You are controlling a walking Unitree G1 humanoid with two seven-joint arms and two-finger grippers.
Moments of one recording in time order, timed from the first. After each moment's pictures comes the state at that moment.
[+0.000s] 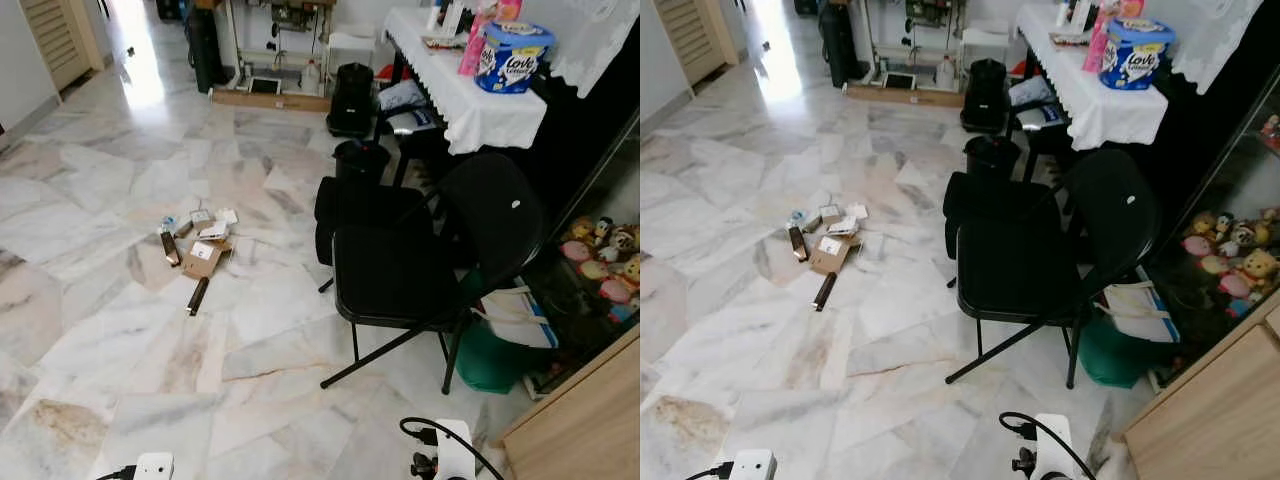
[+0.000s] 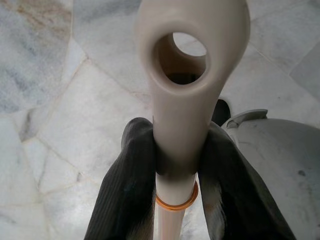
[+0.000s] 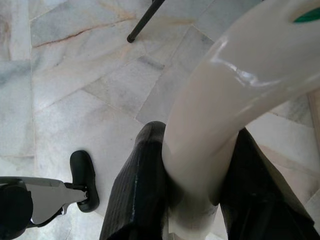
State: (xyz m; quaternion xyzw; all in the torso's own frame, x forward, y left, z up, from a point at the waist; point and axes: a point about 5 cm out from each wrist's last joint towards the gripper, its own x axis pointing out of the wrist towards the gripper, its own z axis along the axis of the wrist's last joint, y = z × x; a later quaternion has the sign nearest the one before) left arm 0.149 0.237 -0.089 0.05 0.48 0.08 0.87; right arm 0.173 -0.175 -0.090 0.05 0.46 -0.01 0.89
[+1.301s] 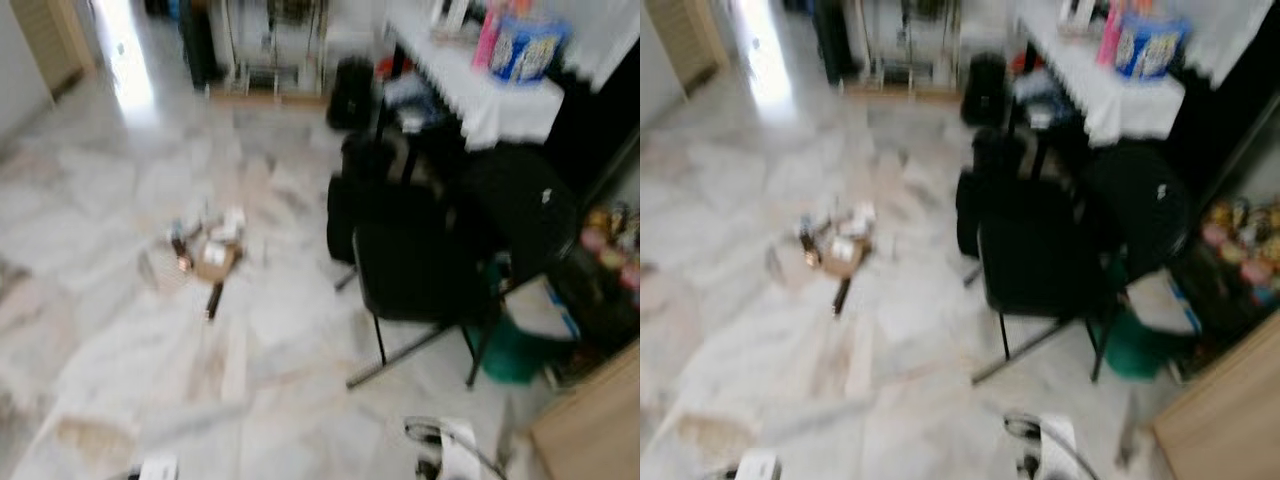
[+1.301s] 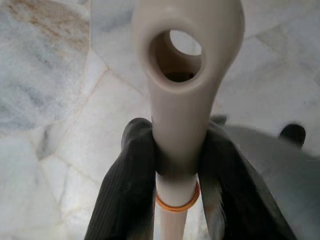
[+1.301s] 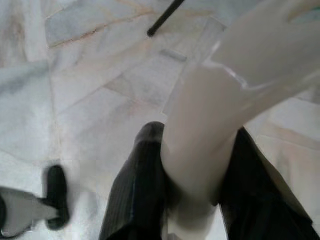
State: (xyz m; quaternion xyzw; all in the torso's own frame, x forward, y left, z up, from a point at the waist) left arm 0.155 0.229 -0.088 0.03 0.47 0.07 0.88; right arm 0.167 -0.178 -0.092 0.05 0.47 -0.01 0.88
